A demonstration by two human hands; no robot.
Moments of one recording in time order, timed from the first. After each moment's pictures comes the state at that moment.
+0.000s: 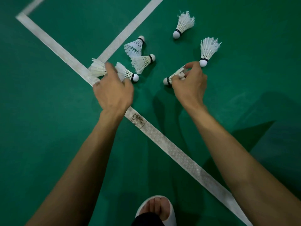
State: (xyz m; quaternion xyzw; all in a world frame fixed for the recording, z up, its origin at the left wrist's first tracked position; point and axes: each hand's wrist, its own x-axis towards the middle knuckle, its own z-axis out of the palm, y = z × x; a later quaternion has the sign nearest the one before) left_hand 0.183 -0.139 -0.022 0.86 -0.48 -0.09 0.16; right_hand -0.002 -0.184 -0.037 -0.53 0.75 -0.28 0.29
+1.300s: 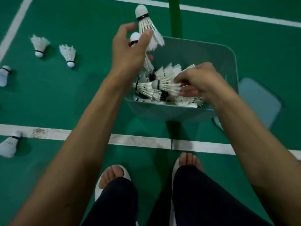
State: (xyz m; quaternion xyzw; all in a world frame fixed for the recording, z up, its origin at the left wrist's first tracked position) left_hand -0.186 -0.046 0.122 0.46 -0.57 -0.57 0.37; right_hand -0.335 0.058 0.128 -0.18 0.82 -0.33 0.43
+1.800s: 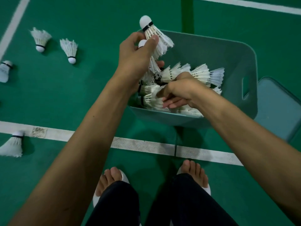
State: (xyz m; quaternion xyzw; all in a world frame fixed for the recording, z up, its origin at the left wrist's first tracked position) left_hand -0.201 -0.057 0.095 0.48 -0.49 -0.64 0.34; right_hand -0.317 0.020 0.074 -0.23 0.77 -0.22 0.55
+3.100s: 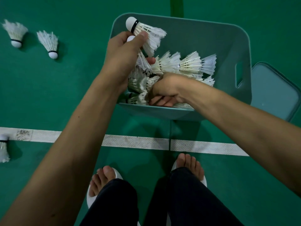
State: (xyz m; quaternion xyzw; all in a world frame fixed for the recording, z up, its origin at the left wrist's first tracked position) left_hand -0.210 -0.051 0.079 0.49 -0.48 -0.67 0.29; right_hand -0.318 0.016 0.049 -0.28 0.74 -0.05 0.61
